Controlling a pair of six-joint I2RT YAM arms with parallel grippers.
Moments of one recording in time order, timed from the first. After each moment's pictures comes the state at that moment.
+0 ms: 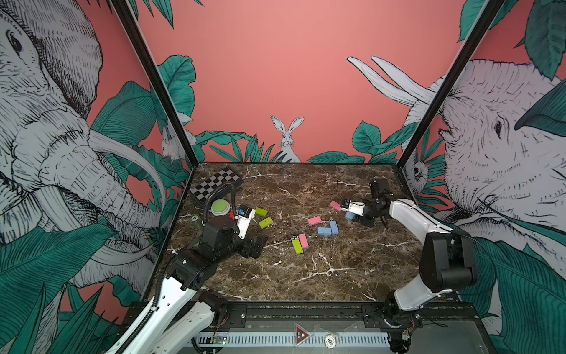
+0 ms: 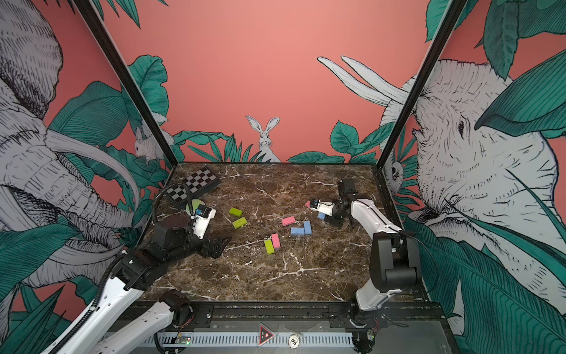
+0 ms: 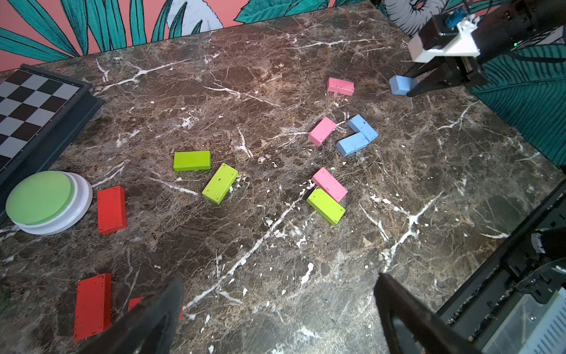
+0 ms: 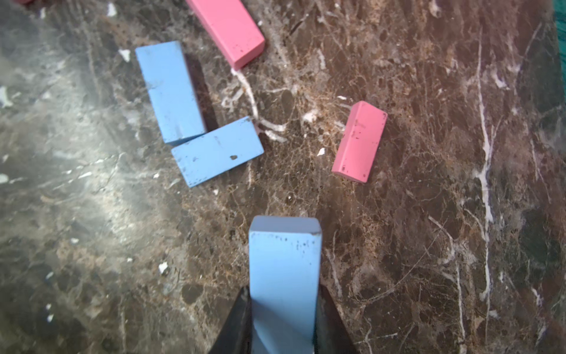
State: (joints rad) left arm -0.57 0.67 0.82 -0.75 0.10 -0.10; right arm 0.11 1.60 1.14 -0.76 -0.29 -1.25
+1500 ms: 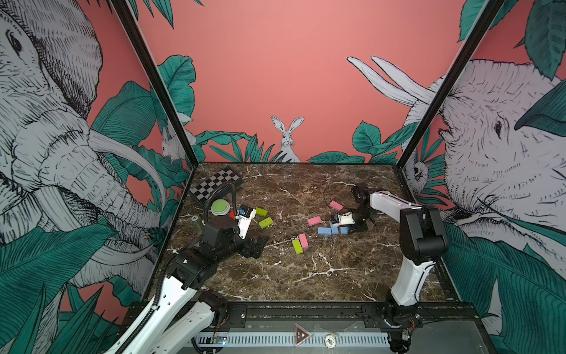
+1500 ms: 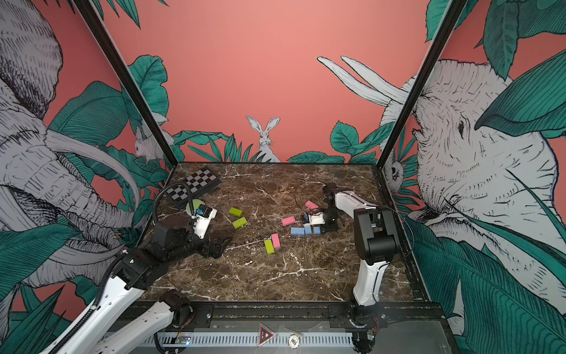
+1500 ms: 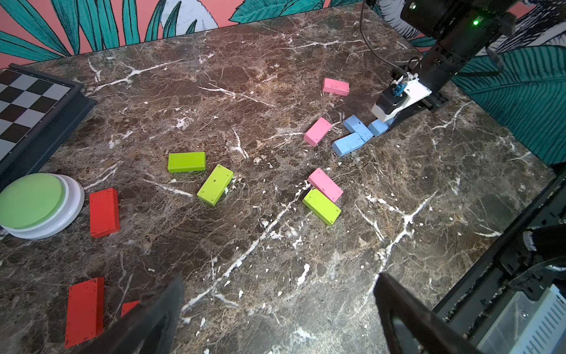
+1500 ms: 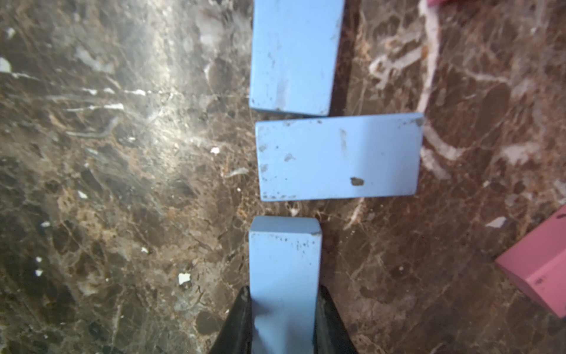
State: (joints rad) left arm -0.57 0.68 0.82 -0.75 0.11 -0.10; right arm 0.20 1.89 1.27 -0.91 -0.20 -1.47
